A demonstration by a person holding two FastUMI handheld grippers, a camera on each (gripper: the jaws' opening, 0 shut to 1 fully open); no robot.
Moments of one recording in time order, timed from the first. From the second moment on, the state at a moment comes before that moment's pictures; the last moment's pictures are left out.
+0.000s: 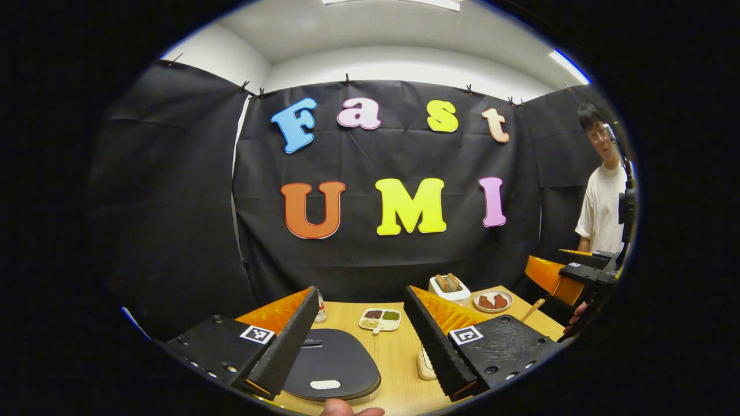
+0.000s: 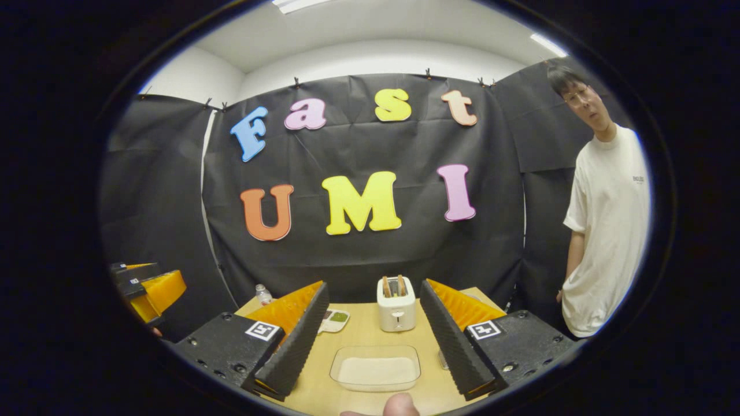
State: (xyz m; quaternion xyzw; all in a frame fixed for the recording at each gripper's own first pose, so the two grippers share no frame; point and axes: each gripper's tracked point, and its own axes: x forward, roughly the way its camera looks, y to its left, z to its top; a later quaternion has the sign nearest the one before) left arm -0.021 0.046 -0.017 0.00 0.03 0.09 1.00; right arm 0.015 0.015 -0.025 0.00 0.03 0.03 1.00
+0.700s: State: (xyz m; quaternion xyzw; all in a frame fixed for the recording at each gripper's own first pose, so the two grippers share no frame) left arm -0.021 0.067 -0.099 0.01 0.13 0.14 0.98; right arm 0.014 -0.019 -0.077 0.00 0.06 0.04 1.00
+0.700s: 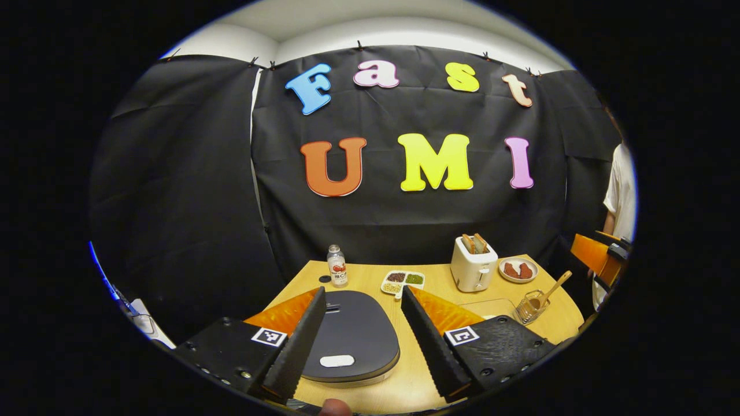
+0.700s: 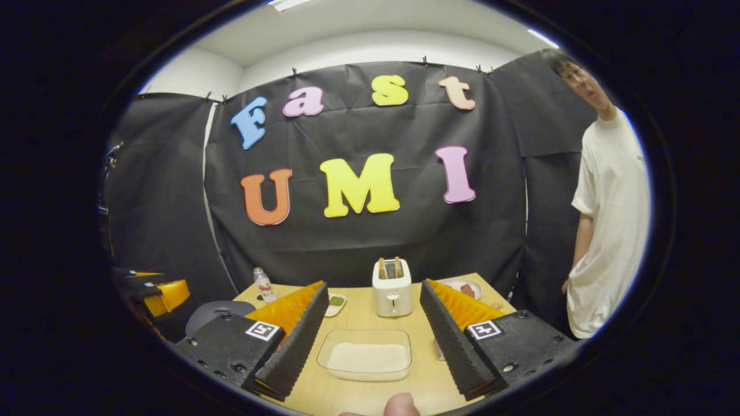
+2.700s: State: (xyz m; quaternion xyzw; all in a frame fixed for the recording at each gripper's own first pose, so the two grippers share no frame) left arm -0.039 0.105 -0.253 -0.15 0.35 0.16 0.91; right arm 0.008 -0.040 -0.131 0.00 0.11 0.05 0.99
